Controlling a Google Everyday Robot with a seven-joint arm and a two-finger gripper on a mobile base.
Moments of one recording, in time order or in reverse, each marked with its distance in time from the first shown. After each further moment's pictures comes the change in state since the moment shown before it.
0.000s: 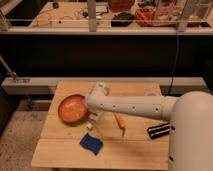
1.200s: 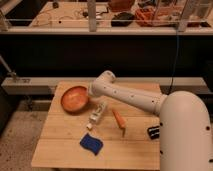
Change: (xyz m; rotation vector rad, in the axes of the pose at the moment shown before) arm 0.075 0.028 0.018 0.073 0.001 0.043
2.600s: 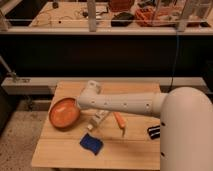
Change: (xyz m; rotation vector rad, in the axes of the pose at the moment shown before) arm -0.087 -0.081 -0.003 -0.024 -0.066 -0.210
